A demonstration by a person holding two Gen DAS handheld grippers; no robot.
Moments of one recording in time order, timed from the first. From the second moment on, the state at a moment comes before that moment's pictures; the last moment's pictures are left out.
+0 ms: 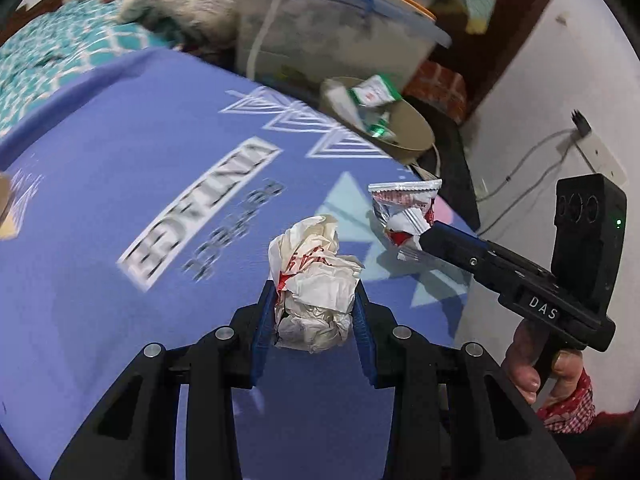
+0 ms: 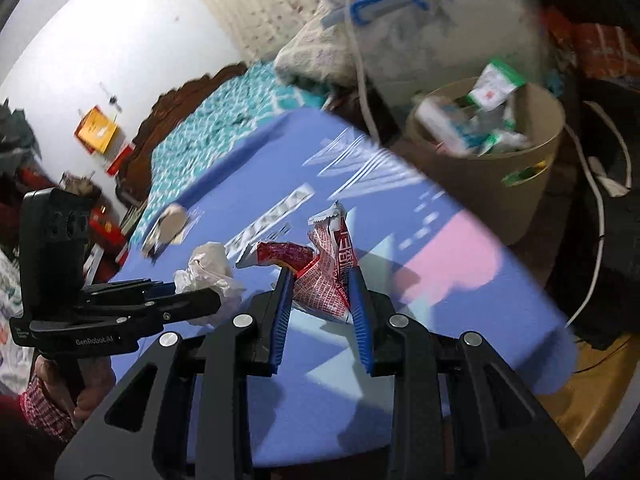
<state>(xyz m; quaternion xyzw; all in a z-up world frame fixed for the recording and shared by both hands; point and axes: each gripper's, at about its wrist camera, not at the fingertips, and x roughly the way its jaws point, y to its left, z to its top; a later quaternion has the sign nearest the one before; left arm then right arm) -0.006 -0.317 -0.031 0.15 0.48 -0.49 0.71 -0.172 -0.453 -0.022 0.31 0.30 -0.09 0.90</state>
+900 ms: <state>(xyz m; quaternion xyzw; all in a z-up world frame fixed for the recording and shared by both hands) 0.047 -0.611 -0.063 0.23 0.48 -0.54 0.66 -0.144 -0.636 -0.036 0.35 0.24 -0.21 0.88</state>
